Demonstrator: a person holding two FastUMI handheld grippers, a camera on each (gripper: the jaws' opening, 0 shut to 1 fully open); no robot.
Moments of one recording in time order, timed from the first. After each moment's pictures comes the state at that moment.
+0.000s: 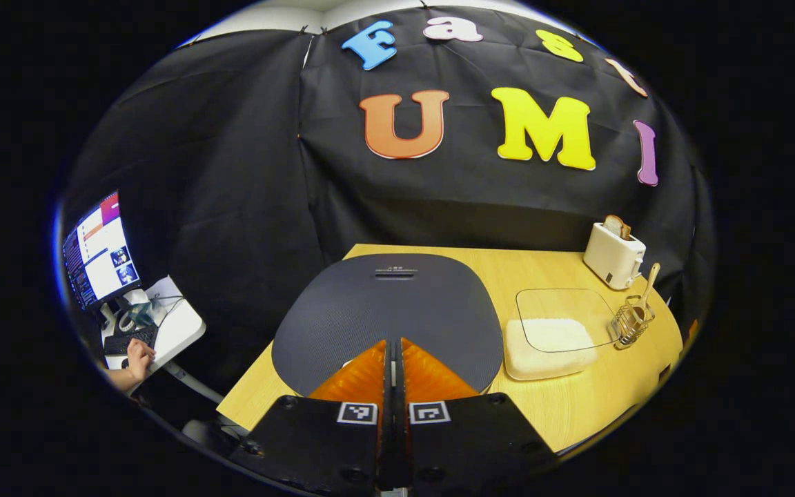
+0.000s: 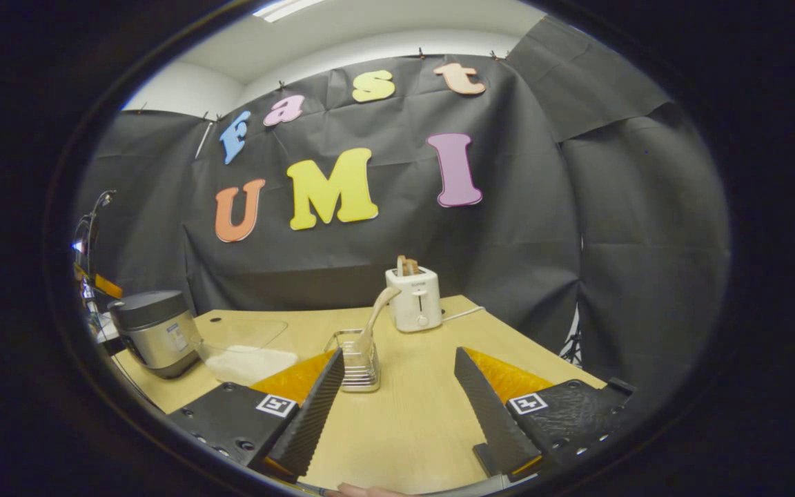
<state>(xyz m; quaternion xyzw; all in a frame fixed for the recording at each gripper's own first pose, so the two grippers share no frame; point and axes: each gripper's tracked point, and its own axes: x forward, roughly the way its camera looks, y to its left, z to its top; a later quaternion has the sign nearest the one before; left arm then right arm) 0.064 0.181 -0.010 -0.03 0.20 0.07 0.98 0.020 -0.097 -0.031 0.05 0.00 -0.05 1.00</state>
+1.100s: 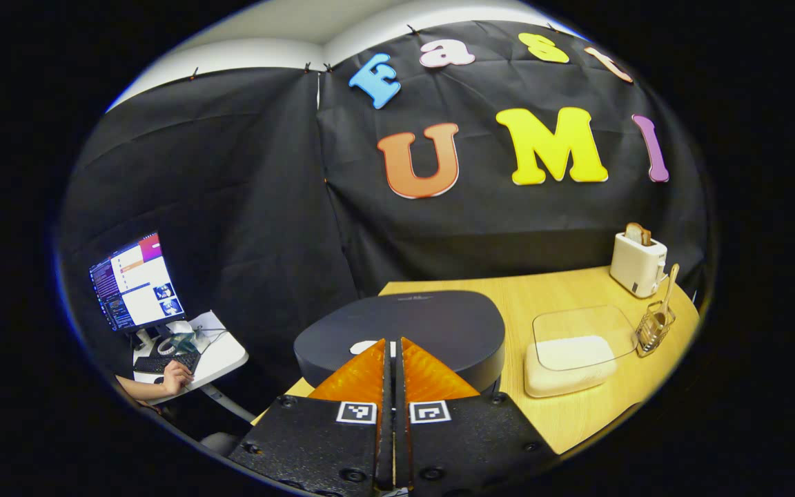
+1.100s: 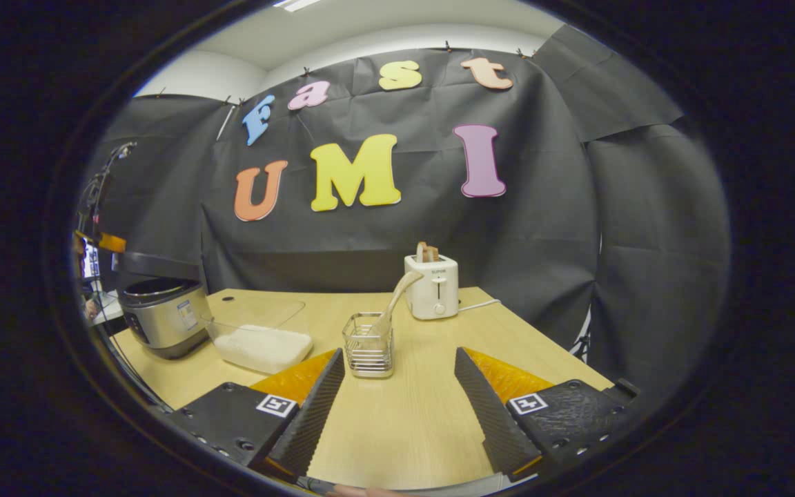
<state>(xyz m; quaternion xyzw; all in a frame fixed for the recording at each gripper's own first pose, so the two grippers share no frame) 0.043 0.177 0.062 0.04 0.09 0.15 0.98 0.022 -0.077 -0.051 0.01 0.04 -0.03 1.00</state>
